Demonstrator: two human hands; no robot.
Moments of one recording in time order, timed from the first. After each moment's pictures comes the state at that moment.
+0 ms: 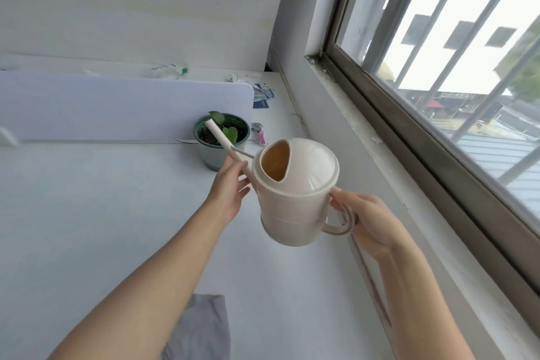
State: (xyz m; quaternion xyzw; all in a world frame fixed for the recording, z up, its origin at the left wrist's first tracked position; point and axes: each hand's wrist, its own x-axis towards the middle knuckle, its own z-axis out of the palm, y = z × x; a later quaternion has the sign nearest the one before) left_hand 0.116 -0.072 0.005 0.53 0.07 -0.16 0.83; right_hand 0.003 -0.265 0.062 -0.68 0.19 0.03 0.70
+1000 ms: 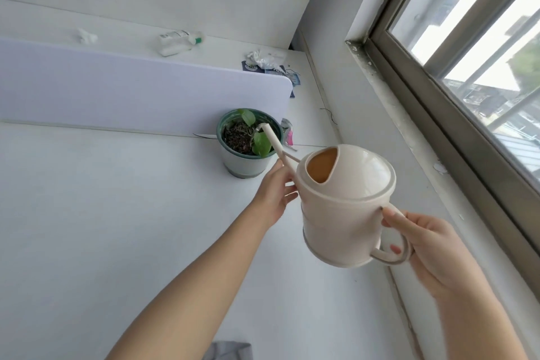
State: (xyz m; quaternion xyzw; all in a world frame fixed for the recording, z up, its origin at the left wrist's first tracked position) left_hand 0.201 -0.079 -0.017 0.47 0.05 -0.28 0.83; right_hand 0.072 -0.233 0.078 -0.73 0.26 0.00 0.63
